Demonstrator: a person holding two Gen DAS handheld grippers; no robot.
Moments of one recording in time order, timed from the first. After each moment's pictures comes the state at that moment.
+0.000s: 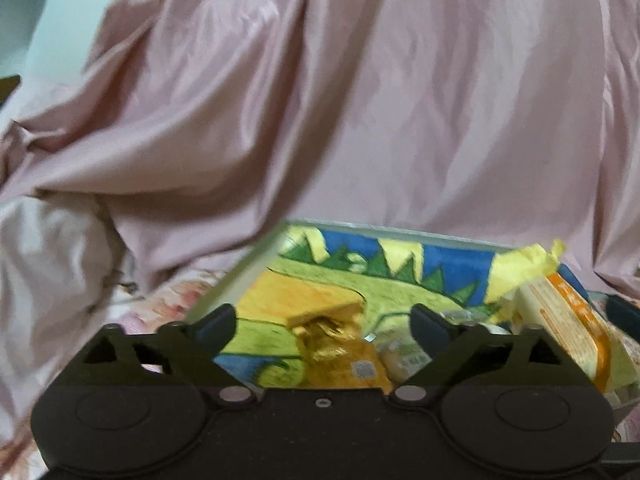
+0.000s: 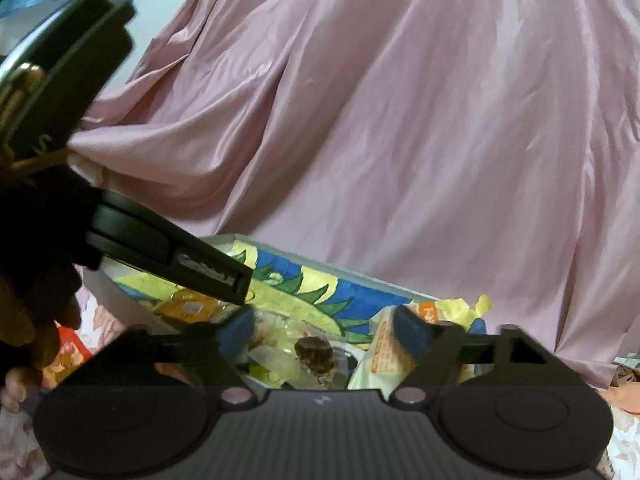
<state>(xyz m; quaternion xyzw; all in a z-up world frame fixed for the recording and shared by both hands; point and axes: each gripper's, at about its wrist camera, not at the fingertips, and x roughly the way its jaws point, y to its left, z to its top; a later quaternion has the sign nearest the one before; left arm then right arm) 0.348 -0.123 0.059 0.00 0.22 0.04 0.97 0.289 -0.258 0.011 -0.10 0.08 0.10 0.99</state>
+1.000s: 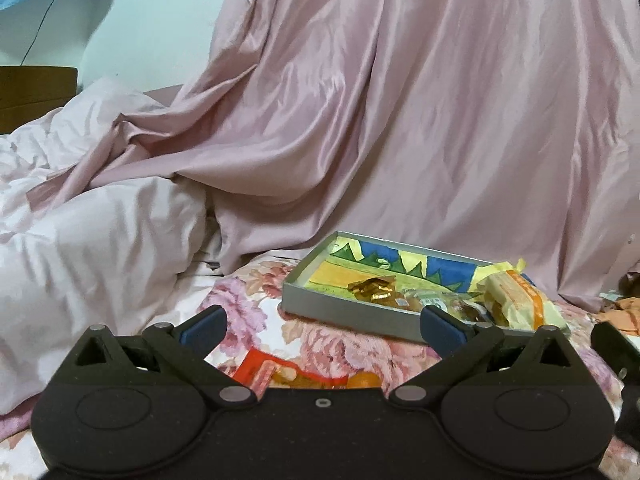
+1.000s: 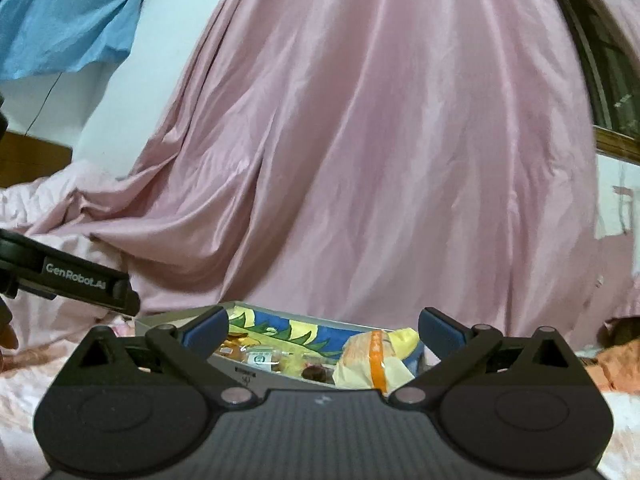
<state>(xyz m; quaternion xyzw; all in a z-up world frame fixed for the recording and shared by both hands) 0.164 -0.055 0.072 -0.05 0.16 0.03 0.99 0.153 -0.287 0.035 -0.03 -0.01 0.06 1.00</state>
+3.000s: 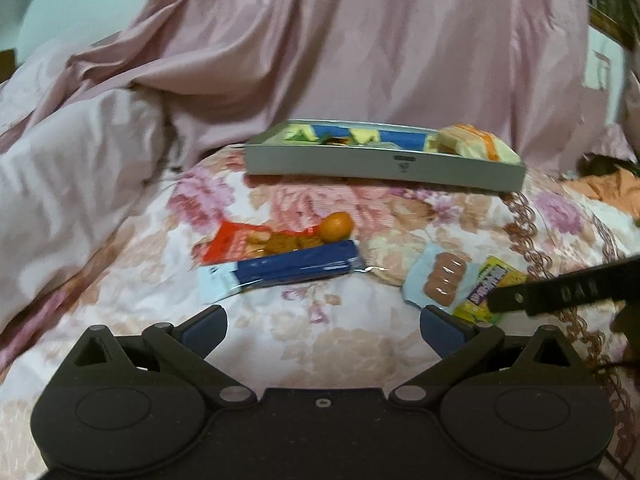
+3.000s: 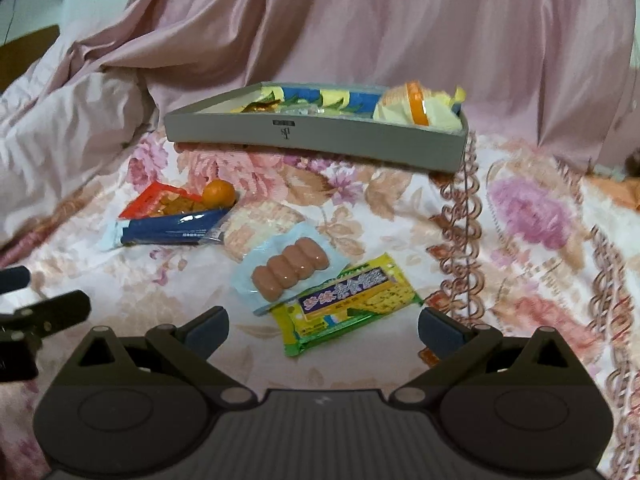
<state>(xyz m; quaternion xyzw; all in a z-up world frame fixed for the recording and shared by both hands) 0.117 -0.064 -0.007 0.02 0.27 -0.06 0.96 0.151 -0.277 -0.014 0.00 0.34 0.09 0.94</state>
